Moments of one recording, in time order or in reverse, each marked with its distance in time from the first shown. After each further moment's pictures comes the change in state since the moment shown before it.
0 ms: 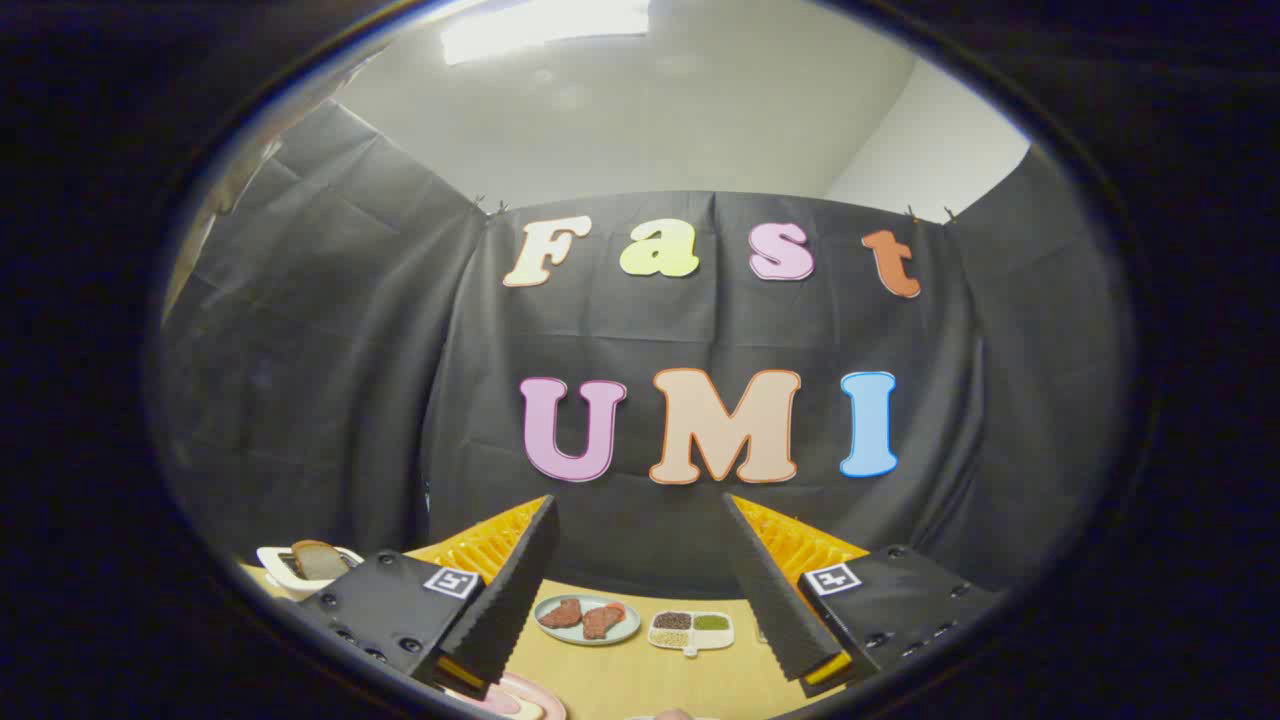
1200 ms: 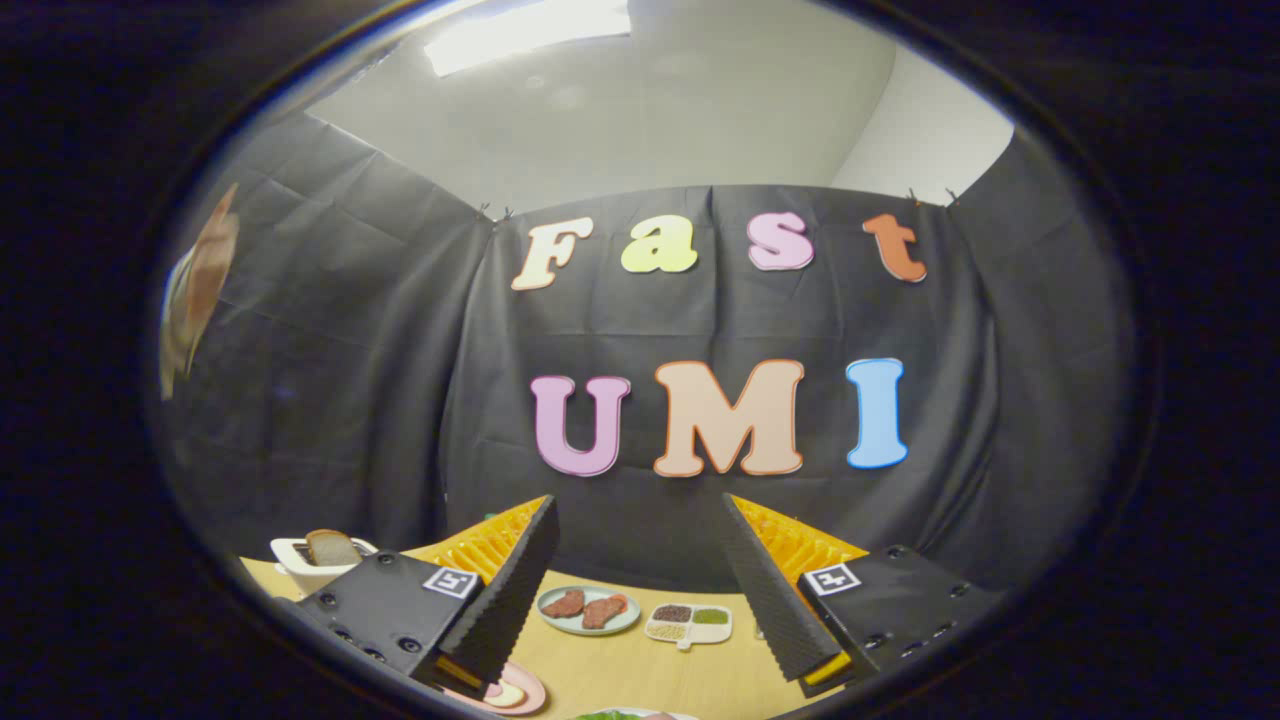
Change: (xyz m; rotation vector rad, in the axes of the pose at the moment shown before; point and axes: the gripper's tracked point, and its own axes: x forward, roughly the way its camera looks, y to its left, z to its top) arm -0.016 -0.042 -0.027 0.065 0.056 0.096
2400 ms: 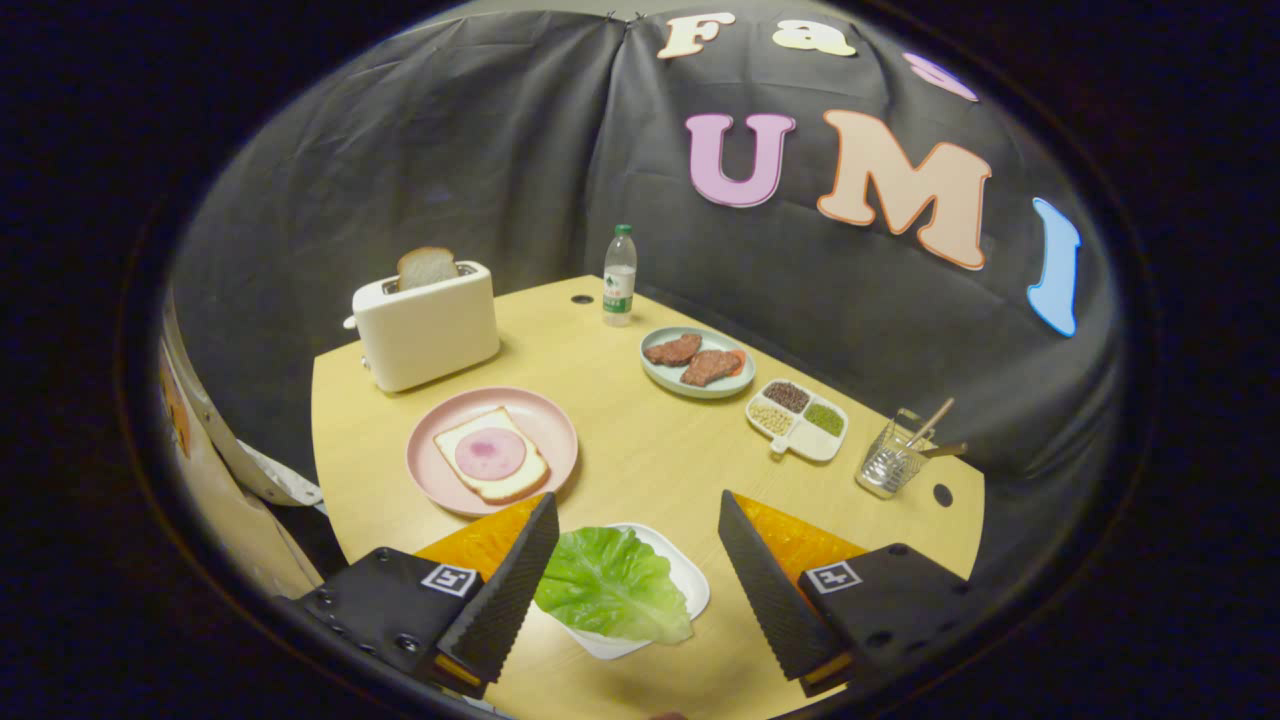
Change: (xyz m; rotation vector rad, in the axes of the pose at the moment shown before) arm -0.052 0.000 -0.251 -0.214 0.749 0.485
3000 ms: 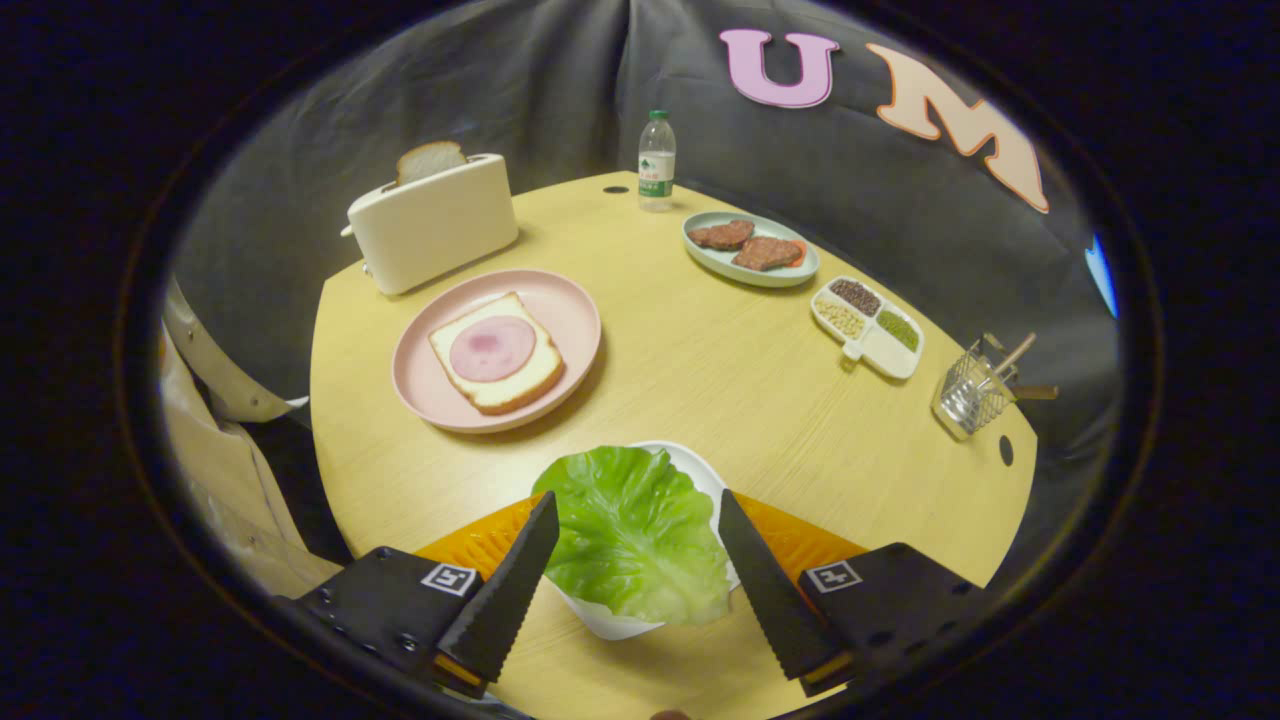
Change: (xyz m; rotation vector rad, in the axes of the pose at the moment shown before) arm 0.049 0.017 -0.084 -0.035 0.290 0.121
